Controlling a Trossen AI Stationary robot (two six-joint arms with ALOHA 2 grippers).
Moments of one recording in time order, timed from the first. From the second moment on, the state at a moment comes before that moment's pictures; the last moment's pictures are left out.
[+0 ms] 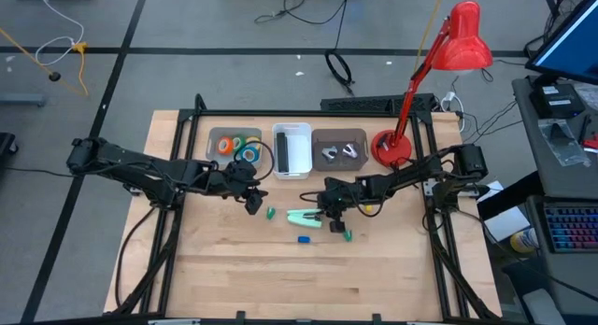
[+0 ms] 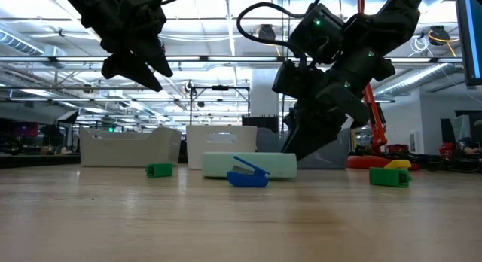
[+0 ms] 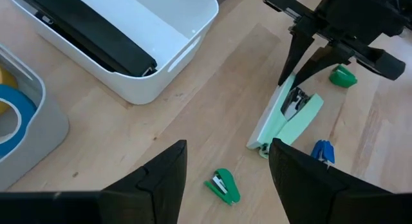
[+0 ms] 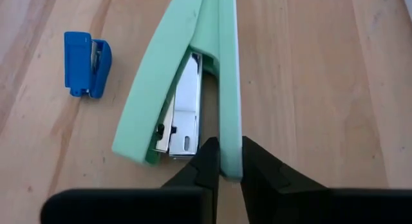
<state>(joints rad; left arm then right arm) -0.11 1.18 0.78 -0.41 -0.27 -0.71 0.04 1.74 0.78 0.13 -0.08 0.01</state>
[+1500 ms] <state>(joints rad) 0.04 1.07 0.70 -0.42 -0.21 -0.38 -0.18 1.57 1.18 -0.09 0.30 0.53</state>
